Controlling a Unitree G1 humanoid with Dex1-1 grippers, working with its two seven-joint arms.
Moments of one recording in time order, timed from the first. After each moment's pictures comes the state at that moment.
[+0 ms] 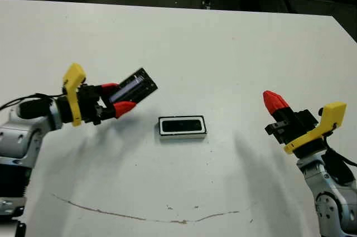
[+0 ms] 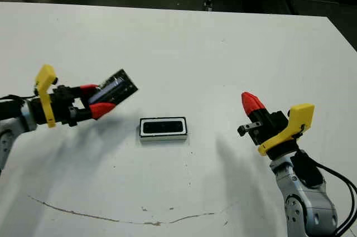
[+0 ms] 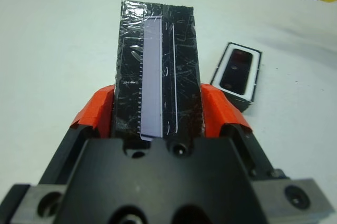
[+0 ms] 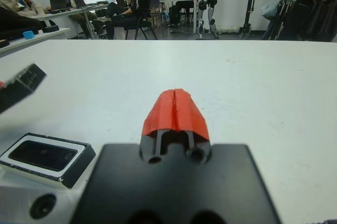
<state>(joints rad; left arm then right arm) -0.38 0.63 -0.02 0.16 -0.38 0.37 -1.07 0.05 -0.31 -0.18 -0.33 0.46 0.29 0.37</state>
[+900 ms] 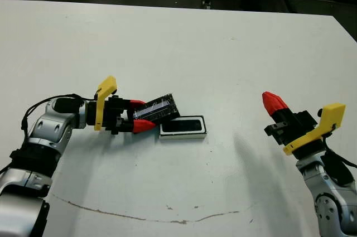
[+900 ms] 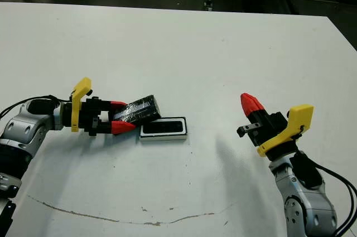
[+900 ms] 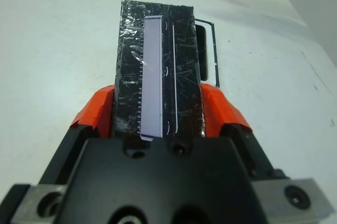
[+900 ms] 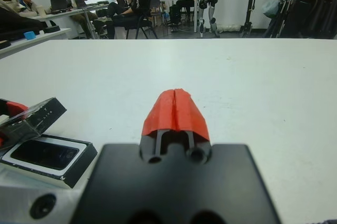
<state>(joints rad) -0.54 0.56 -0.18 0.47 -0.31 0.22 -1.33 0.06 -0.31 -0.18 -0.34 0.47 0.29 0.37</state>
